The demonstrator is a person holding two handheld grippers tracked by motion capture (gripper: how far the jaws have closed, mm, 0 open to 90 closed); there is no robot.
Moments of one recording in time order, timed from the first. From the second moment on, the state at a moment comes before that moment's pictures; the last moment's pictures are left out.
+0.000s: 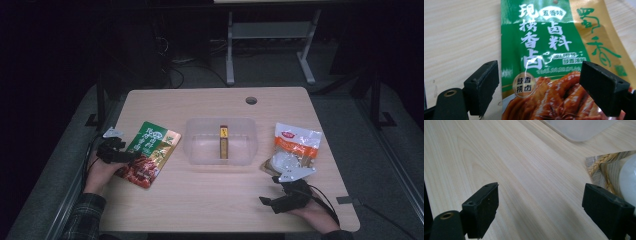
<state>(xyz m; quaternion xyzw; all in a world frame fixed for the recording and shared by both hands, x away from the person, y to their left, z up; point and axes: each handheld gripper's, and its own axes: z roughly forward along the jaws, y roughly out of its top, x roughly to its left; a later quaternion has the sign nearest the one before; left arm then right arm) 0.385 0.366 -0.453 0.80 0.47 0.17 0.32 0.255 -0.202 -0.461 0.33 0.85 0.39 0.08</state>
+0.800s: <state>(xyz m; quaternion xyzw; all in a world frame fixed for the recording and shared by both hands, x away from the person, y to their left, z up) 0.386 0.368 -0.467 0.81 0.47 0.15 0.33 0.256 -0.202 -0.461 0.33 0.85 0.40 0.08</state>
